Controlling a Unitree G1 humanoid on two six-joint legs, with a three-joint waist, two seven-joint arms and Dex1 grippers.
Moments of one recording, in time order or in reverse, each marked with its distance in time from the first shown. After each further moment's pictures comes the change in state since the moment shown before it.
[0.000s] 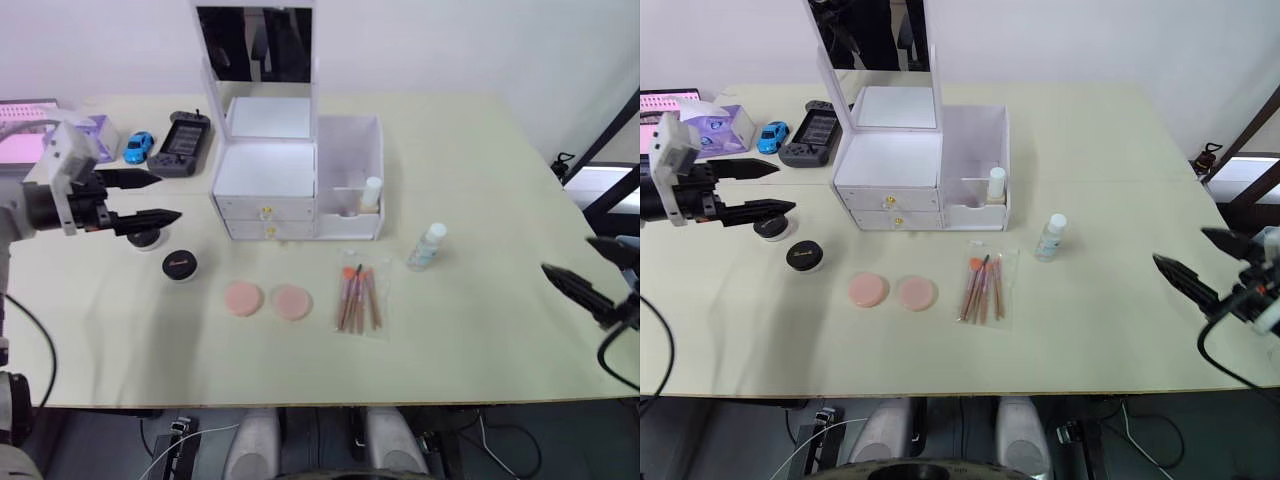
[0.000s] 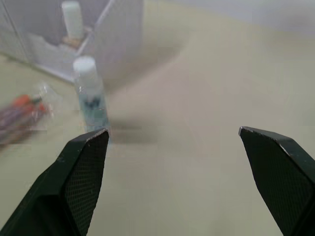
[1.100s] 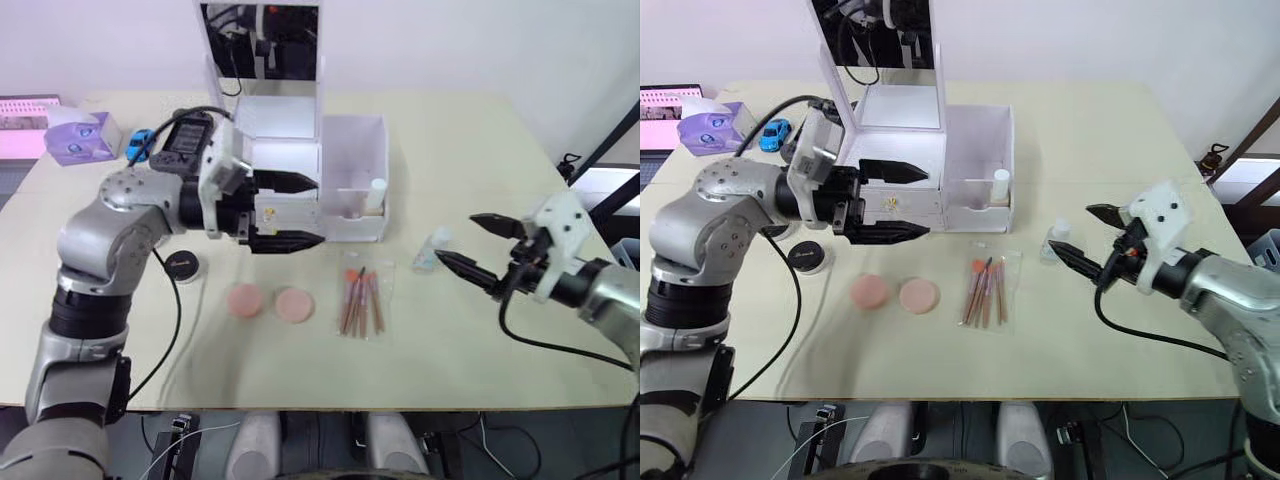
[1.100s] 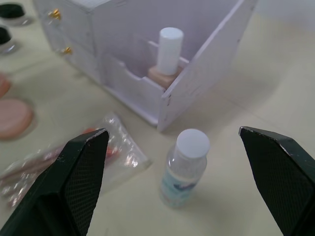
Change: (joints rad) left arm -0.064 -0.417 -0.171 -0.665 -0.199 0.348 0.186; right arm -0.315 -0.037 0.552 -0.176 0.077 0.176 -0.383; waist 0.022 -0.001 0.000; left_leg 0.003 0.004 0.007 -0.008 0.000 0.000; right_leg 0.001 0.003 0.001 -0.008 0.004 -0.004
